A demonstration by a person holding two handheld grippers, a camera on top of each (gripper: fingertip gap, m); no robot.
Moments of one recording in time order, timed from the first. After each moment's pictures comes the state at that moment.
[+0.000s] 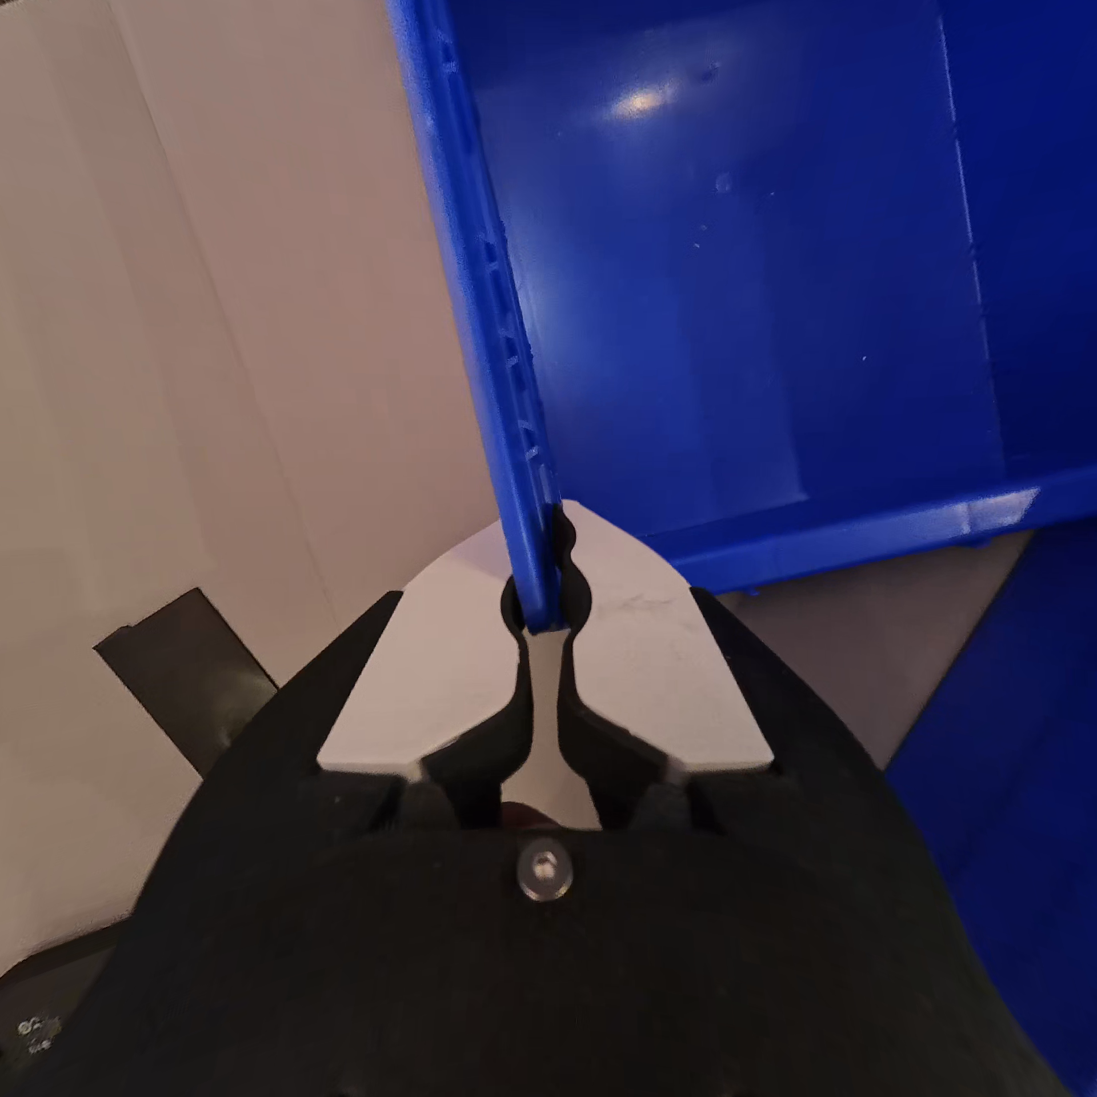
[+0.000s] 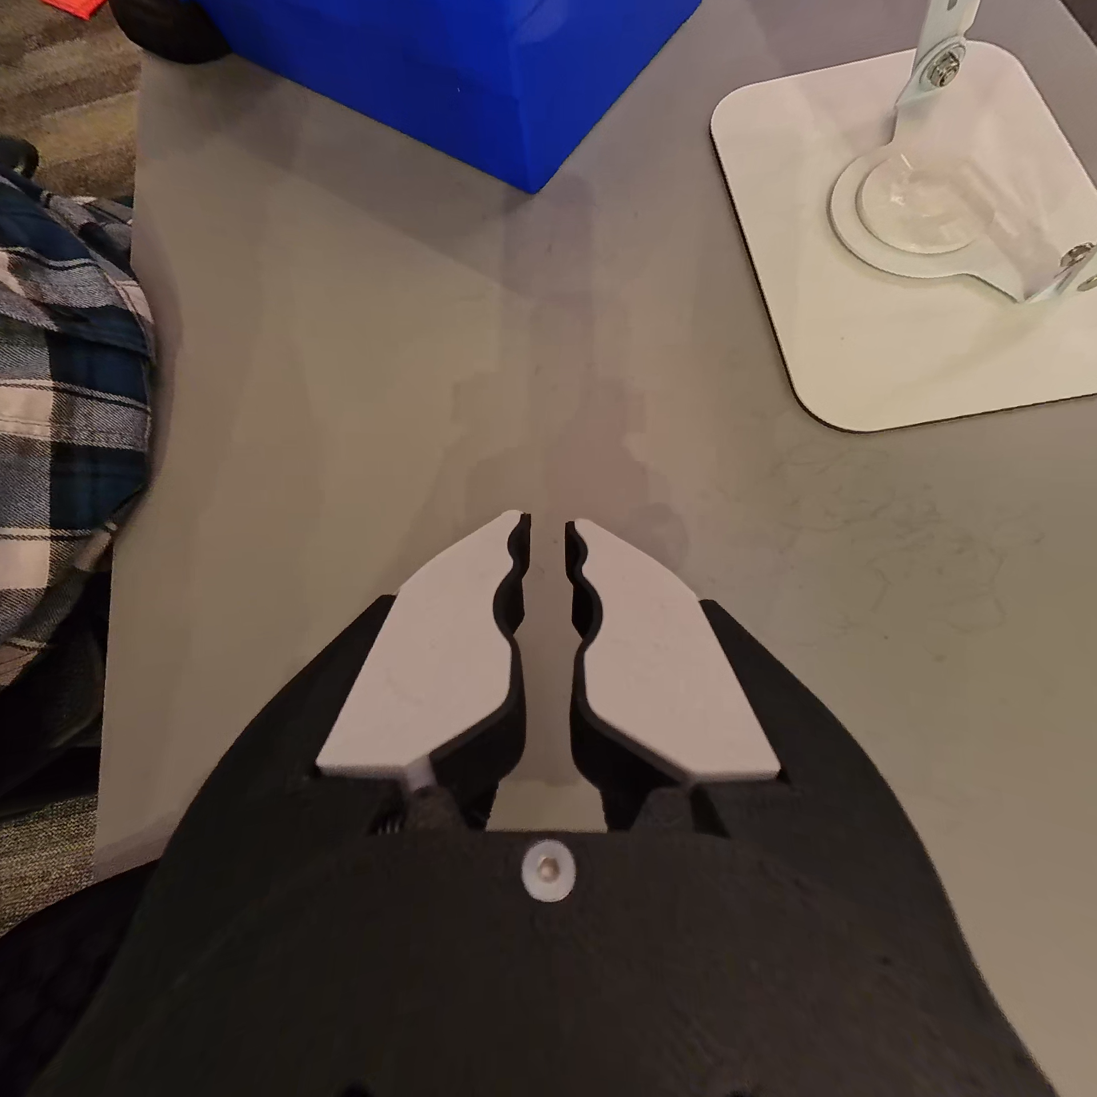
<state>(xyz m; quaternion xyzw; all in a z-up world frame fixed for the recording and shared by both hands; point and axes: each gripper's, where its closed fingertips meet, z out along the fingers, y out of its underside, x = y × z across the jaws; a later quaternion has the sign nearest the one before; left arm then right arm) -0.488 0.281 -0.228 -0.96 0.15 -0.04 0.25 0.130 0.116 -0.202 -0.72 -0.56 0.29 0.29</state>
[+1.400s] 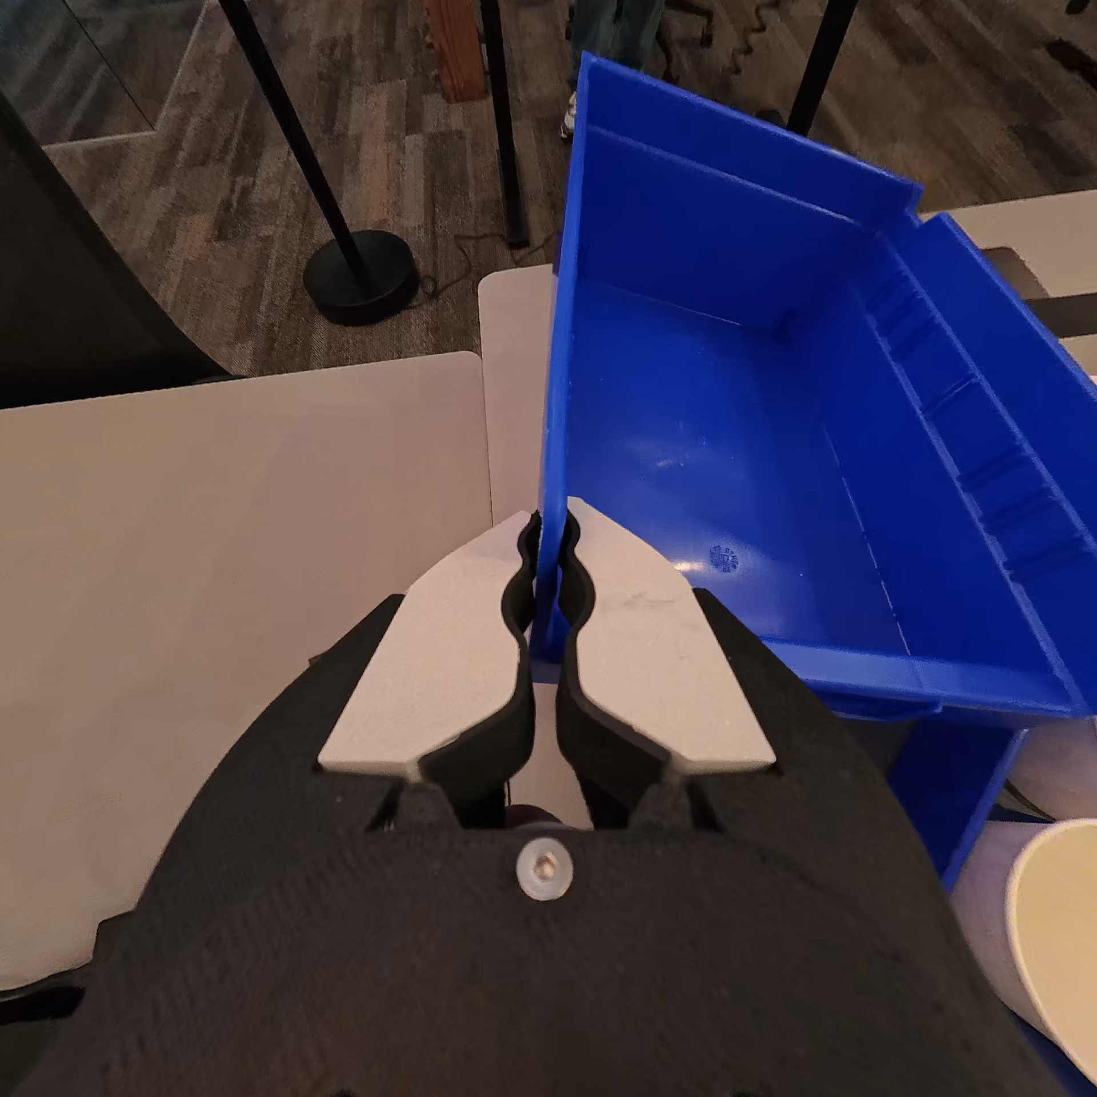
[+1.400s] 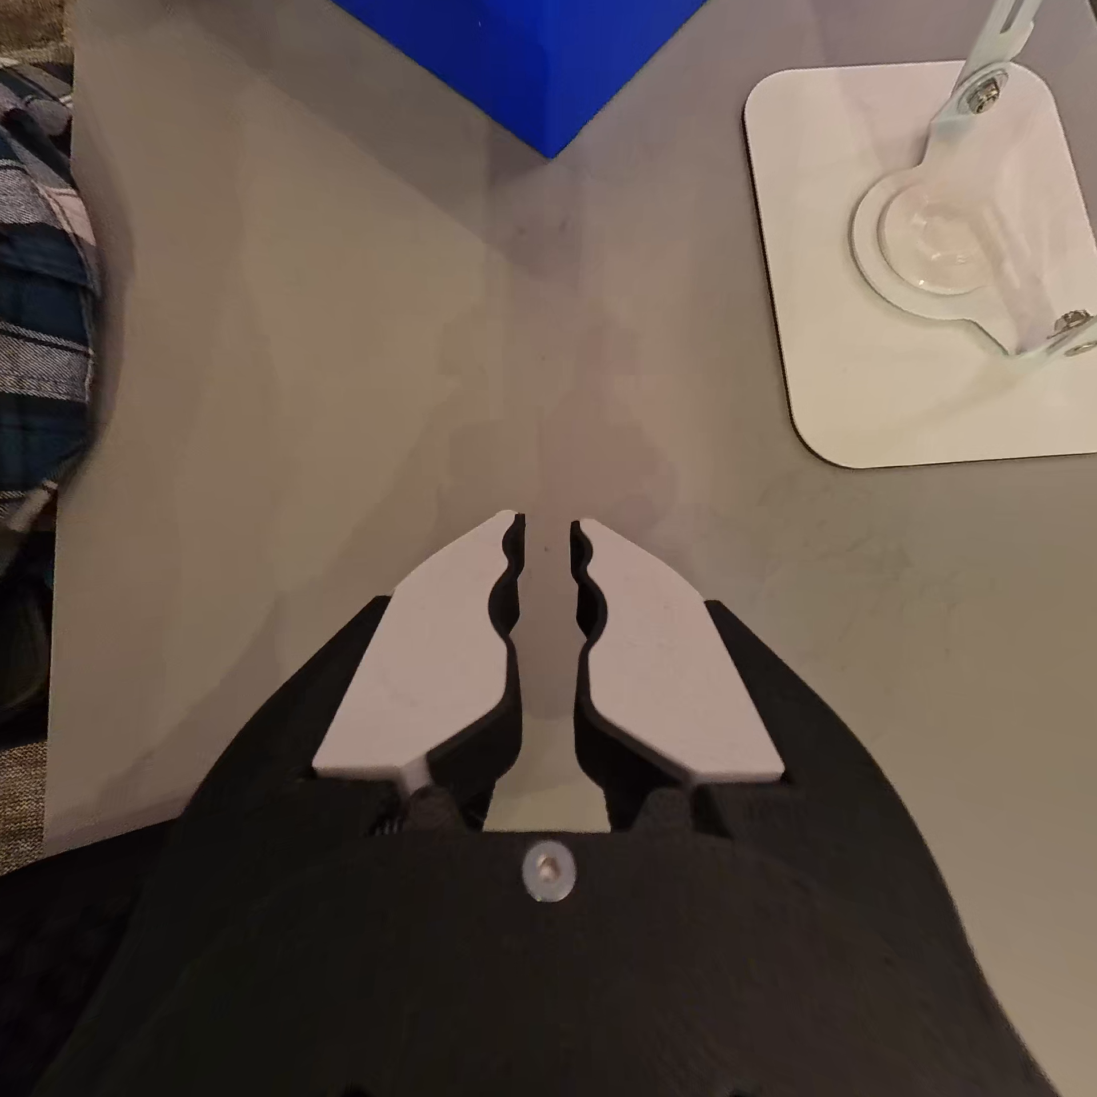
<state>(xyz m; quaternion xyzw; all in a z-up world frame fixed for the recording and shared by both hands) -0.542 0.259 -0.076 -0.88 0.06 0.00 0.47 0.118 0.118 -0.202 -0.70 -0.61 0.24 0.27</state>
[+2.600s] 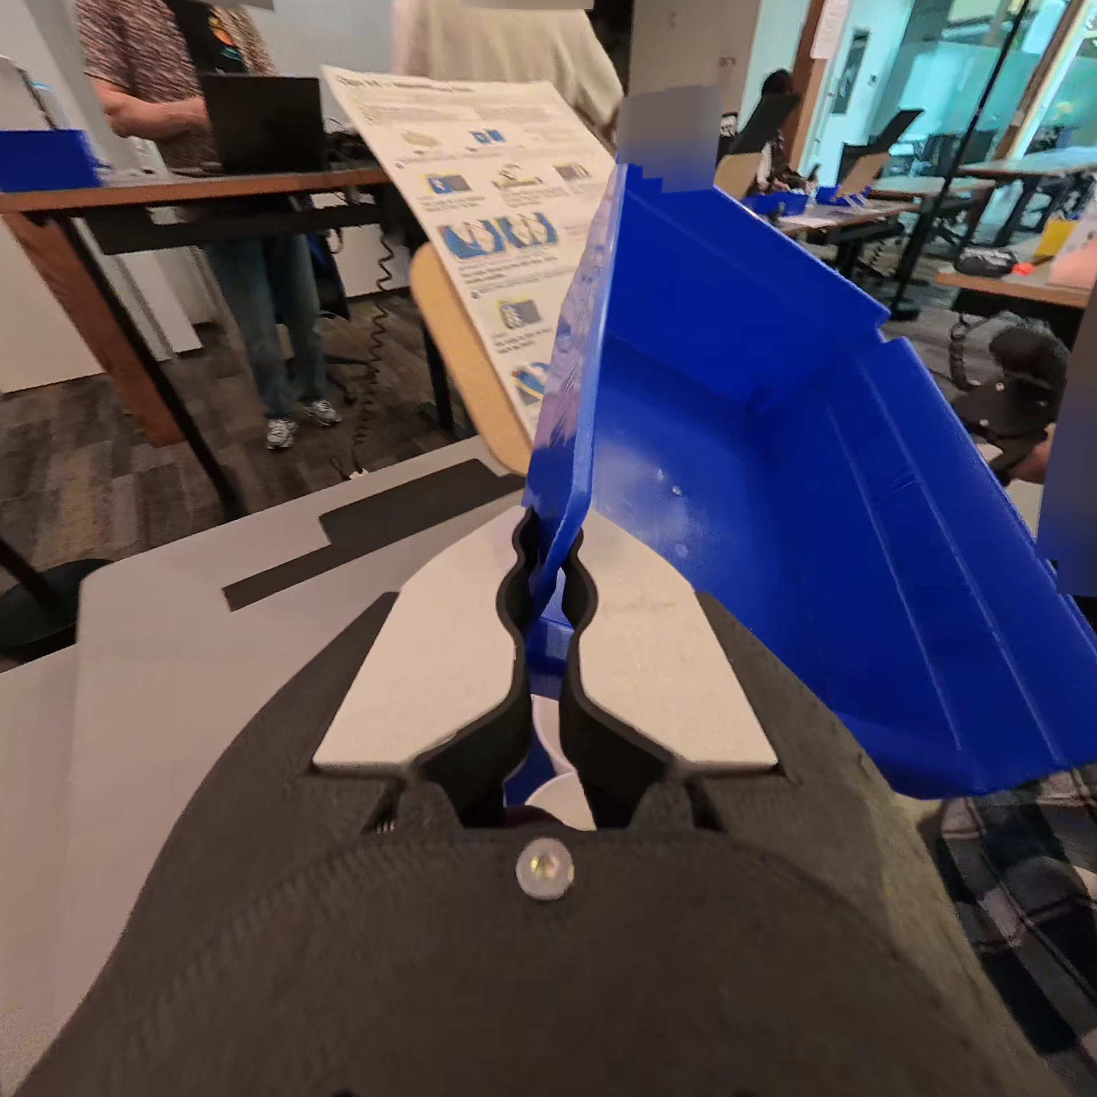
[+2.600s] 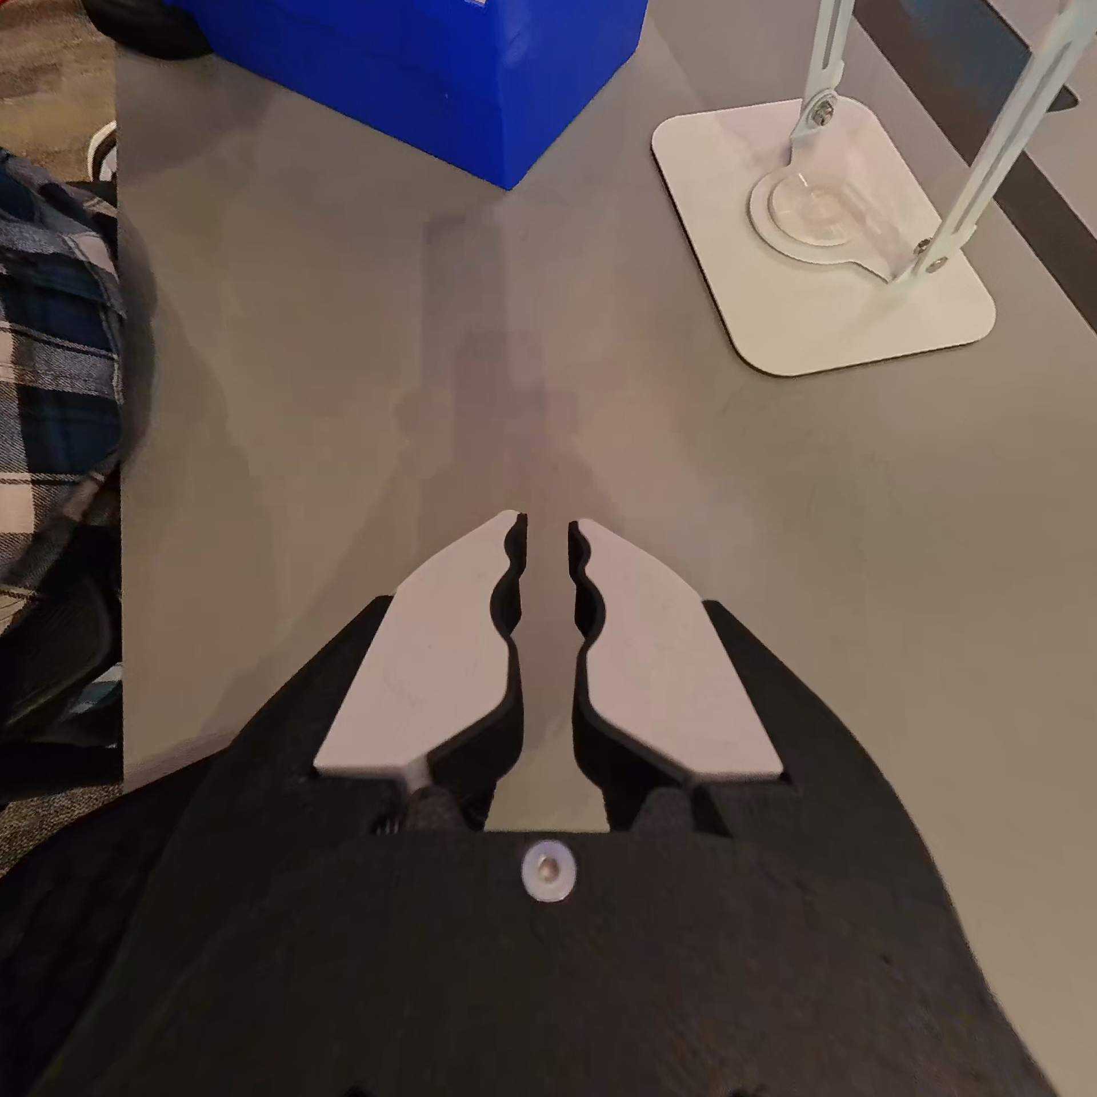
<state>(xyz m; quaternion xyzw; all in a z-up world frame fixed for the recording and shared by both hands) -0.276 0.078 0.033 -0.72 0.24 -0.19 0.62 0.177 0.099 -0.183 -0.72 -0.54 0.25 0.35</state>
